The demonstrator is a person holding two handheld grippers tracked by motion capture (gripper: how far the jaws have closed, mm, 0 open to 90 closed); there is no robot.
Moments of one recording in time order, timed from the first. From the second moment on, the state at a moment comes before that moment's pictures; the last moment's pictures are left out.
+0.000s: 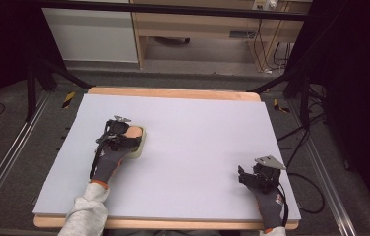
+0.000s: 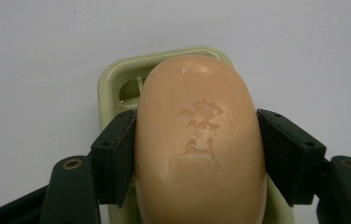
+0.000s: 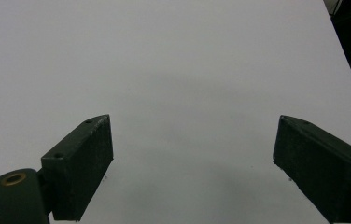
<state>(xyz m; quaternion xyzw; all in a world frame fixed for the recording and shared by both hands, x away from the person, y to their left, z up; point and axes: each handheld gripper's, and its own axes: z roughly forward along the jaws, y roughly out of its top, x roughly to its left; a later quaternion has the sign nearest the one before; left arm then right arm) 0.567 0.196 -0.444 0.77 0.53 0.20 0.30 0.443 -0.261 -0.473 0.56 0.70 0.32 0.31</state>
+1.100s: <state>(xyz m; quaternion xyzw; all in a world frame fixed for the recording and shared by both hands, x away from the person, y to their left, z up) 0.565 0.202 -0.438 0.76 0.53 0.19 0.32 0.443 -0.261 -0.473 0.56 0.70 0.32 0.31</state>
